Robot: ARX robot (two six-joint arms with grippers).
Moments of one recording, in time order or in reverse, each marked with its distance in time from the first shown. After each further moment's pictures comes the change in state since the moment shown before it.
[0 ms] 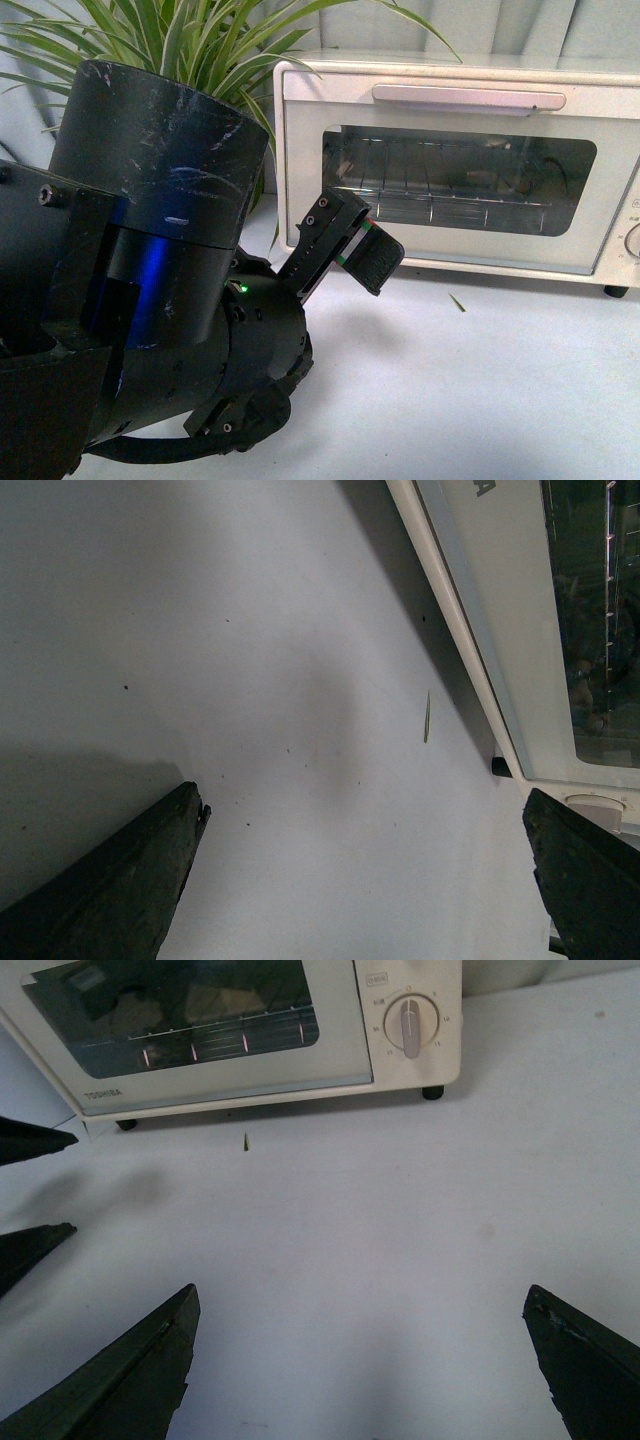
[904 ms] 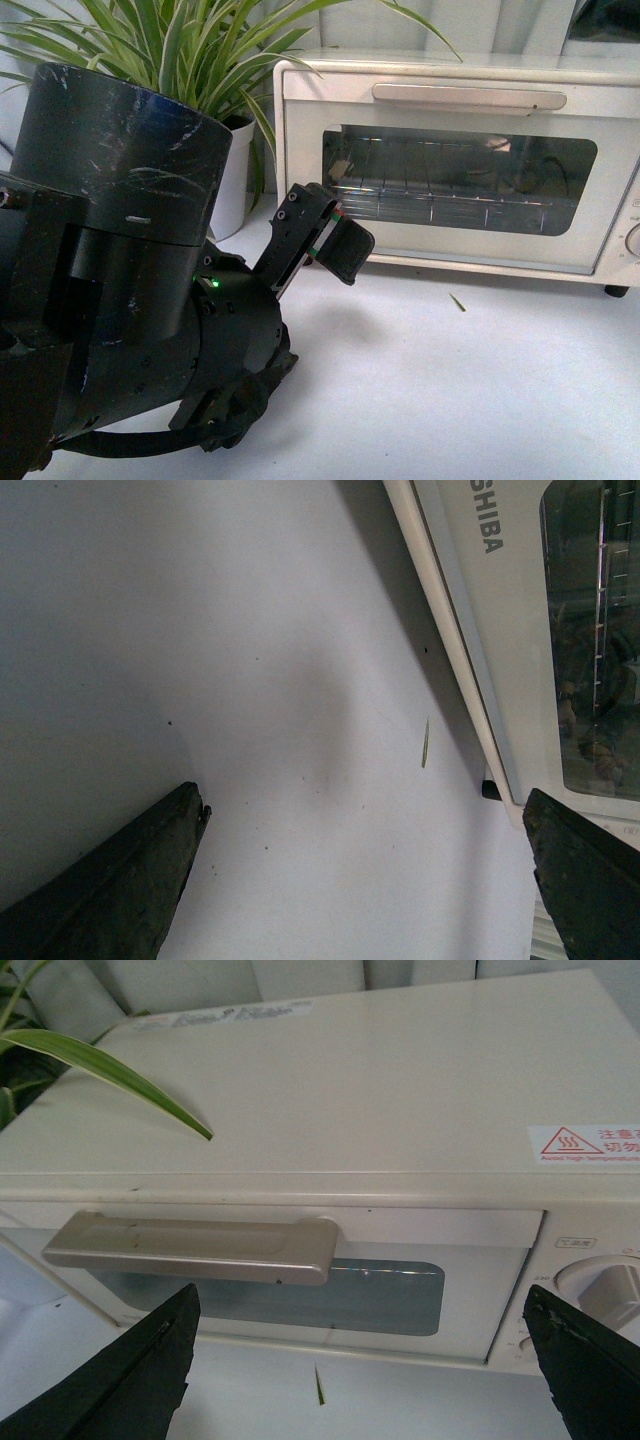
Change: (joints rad) left arm 0.036 -0.006 -0.024 0.027 0.008 -0.035; right arm 0.293 1.089 0.803 0.272 0.330 0.025
